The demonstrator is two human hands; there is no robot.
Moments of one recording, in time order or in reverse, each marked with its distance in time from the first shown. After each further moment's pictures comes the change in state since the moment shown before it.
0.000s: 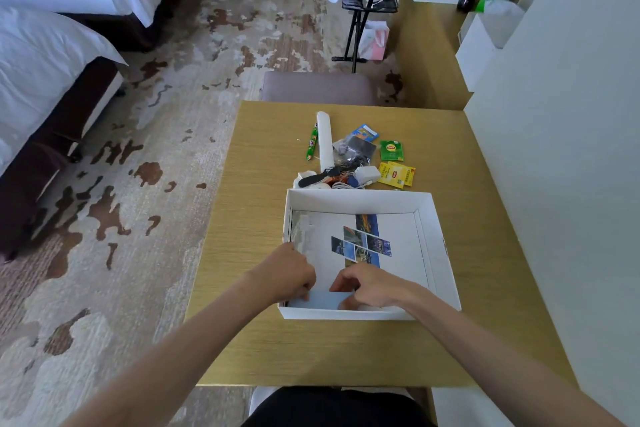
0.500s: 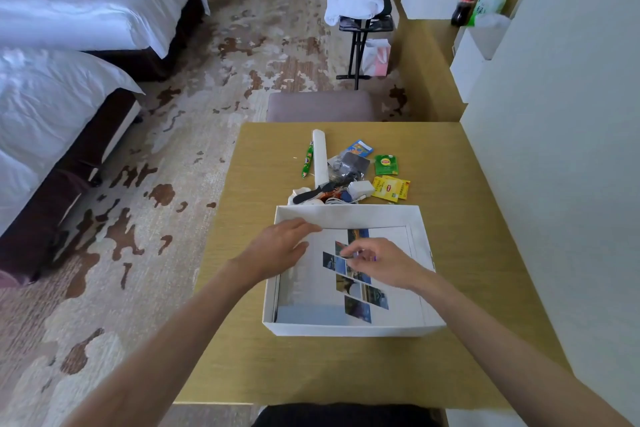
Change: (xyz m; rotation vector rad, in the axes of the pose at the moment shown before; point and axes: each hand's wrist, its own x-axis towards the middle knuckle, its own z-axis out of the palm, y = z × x) left_hand 0.012 -0.021 -0.040 -0.386 0.457 -0.191; right_hand -0.030 0.002 -0.065 0.149 0.327 -0.203
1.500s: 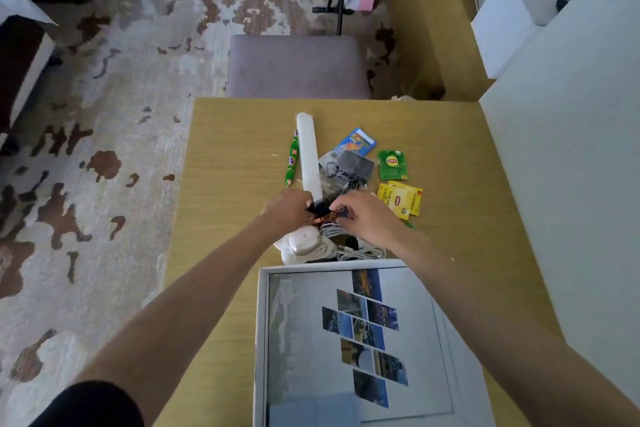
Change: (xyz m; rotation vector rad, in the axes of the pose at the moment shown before) left_hand 0.209 -0.121 0.060 -0.148 -0.347 -0.353; right_hand 0.201 0.031 -0.059 -0.396 0.100 0.019
